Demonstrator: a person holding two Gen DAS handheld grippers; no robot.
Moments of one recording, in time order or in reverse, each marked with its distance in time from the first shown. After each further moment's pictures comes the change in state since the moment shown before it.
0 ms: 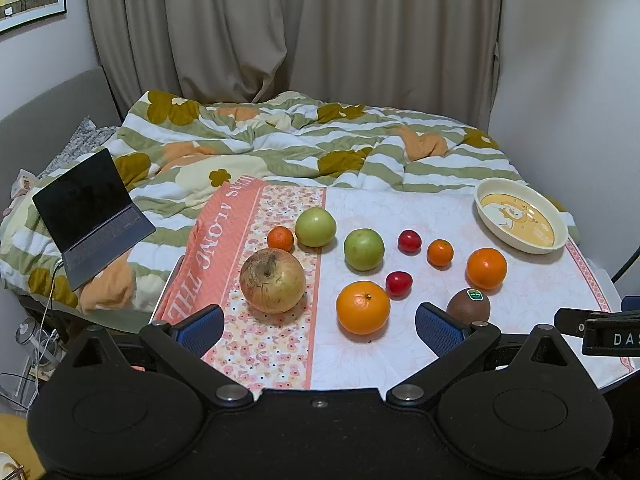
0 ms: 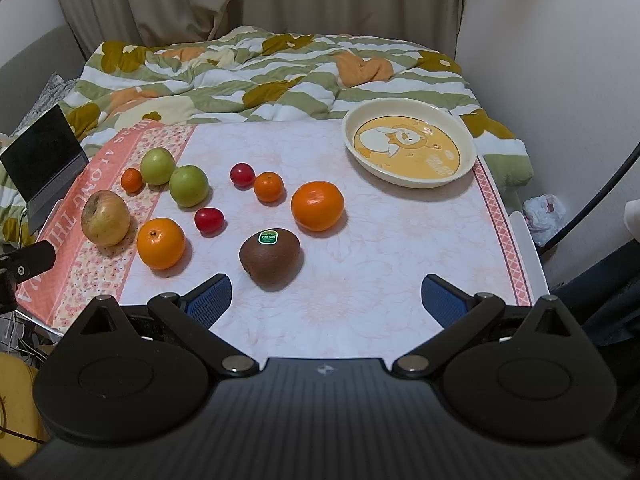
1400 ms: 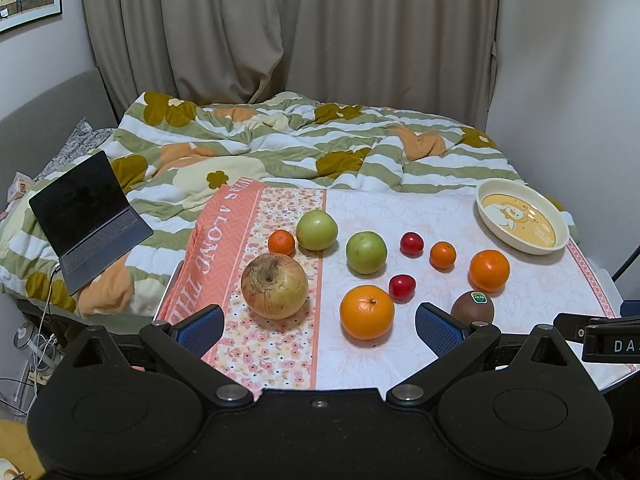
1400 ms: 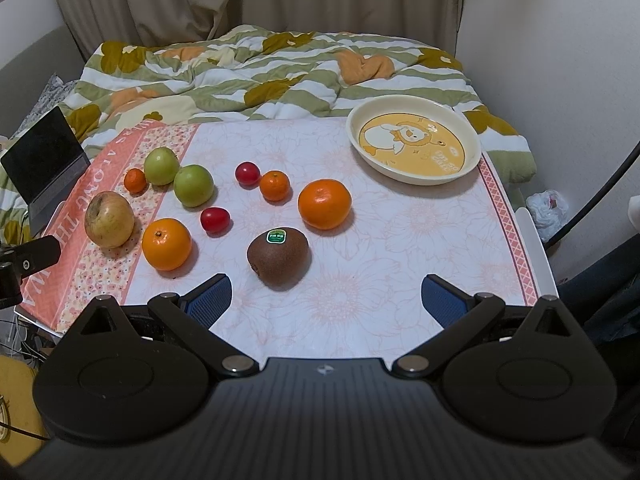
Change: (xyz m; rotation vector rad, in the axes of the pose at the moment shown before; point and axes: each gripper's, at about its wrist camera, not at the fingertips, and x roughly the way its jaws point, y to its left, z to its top) left arm 0.005 0.005 0.003 0.004 0.003 -0.004; right arm 0.001 0.009 -0.001 0.002 0.002 0.002
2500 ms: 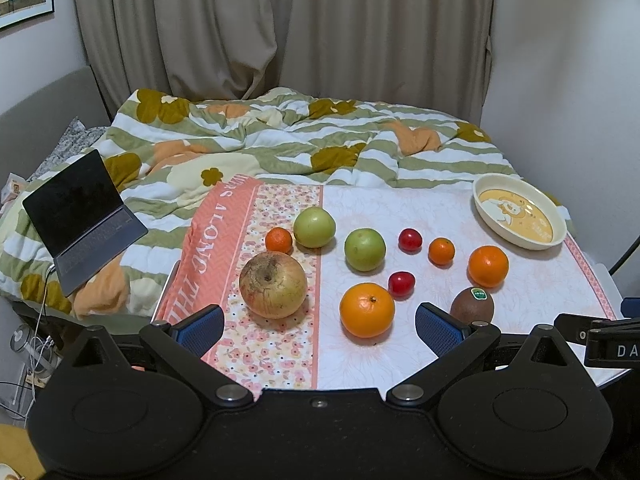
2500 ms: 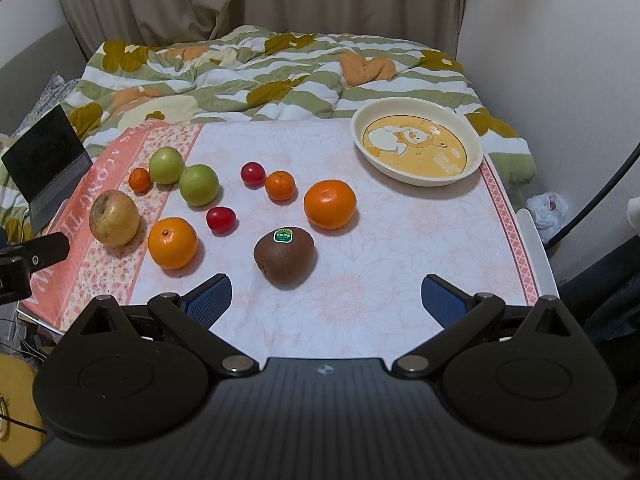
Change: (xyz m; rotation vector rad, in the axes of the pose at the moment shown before) left arm 0.008 -0.004 0.007 0.019 0.019 -0.015; right arm -0.002 0.007 0.002 -0.013 0.005 -0.009
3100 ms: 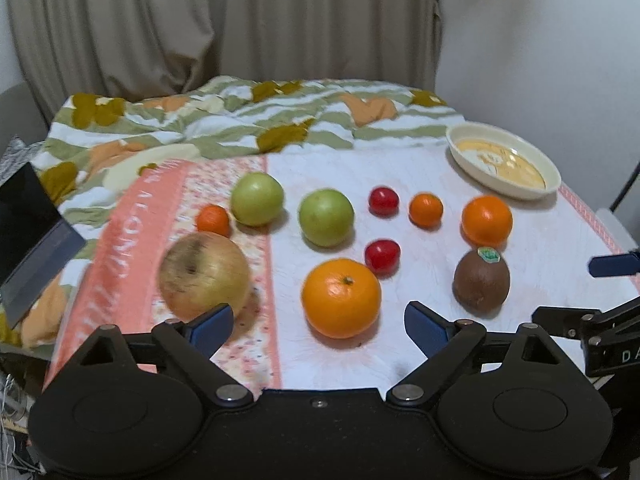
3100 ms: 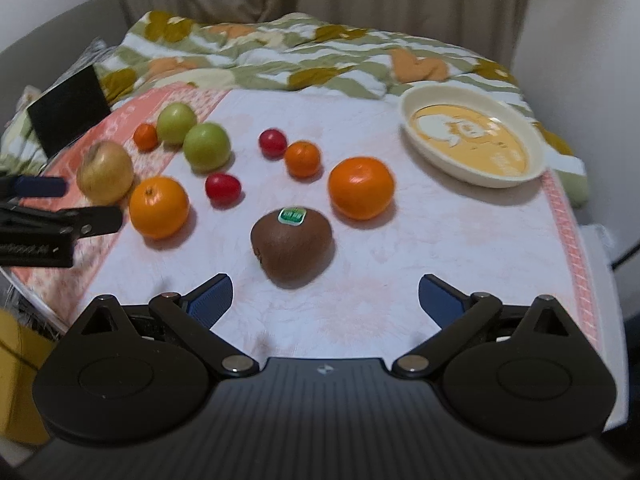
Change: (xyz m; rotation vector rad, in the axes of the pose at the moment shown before) left arm 0.097 -0.012 -0.031 0.131 0.019 -0.137; right arm 0.083 -0.008 -0.030 -0.147 -0.031 0.133
